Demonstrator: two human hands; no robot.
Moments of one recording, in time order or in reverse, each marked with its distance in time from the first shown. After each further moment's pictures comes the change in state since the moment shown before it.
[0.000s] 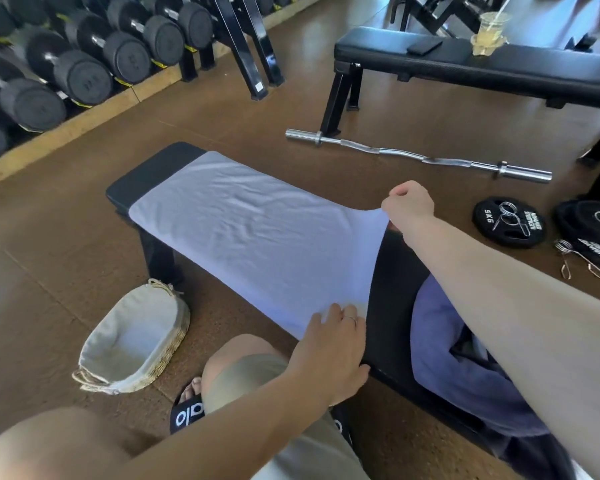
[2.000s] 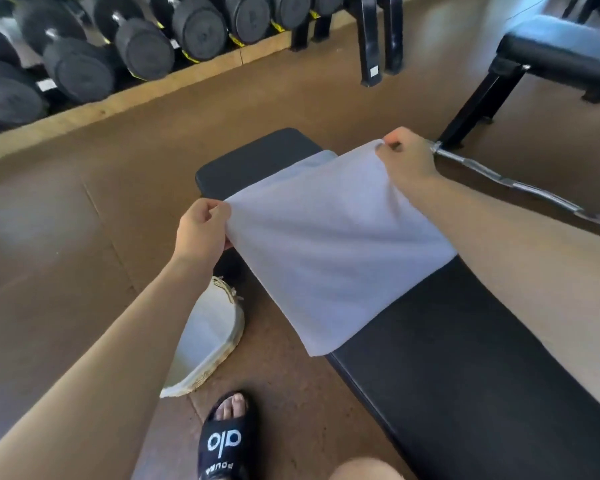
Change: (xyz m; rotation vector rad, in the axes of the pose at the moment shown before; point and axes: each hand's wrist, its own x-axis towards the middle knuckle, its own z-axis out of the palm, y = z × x) left_hand -0.012 -0.397 0.035 -1.259 0.772 -1.276; right_hand 0.108 -0.178 0.283 -0.079 -0.306 -0.598
